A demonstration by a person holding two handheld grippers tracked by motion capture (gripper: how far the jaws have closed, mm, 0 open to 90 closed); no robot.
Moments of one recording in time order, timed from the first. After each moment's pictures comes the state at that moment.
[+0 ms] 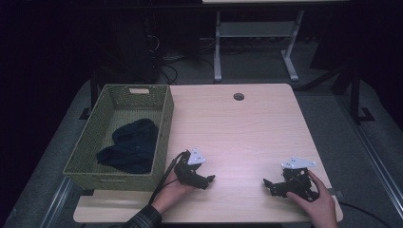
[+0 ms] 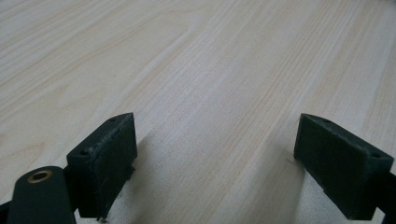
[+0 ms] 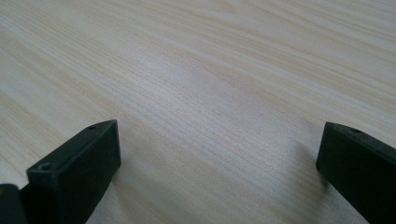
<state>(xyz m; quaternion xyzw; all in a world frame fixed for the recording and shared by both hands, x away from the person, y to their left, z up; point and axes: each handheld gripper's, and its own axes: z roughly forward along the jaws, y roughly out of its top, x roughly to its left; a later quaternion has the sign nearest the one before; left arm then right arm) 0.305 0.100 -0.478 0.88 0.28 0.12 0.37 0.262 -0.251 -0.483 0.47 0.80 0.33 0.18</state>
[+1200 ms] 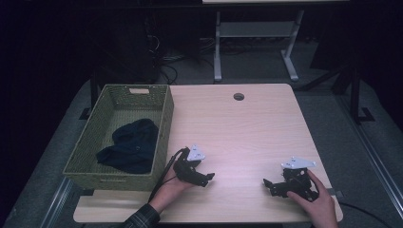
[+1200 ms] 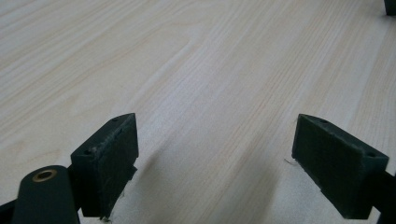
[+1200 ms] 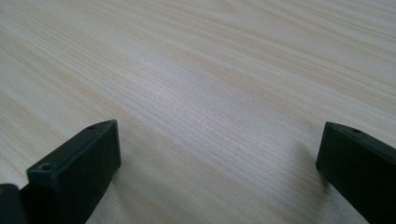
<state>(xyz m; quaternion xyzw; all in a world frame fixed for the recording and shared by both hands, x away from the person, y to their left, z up) 0.308 0.101 -0.462 0.88 0.28 0.11 0.37 0.262 -0.251 -0.483 0.47 0.80 0.33 0.18</state>
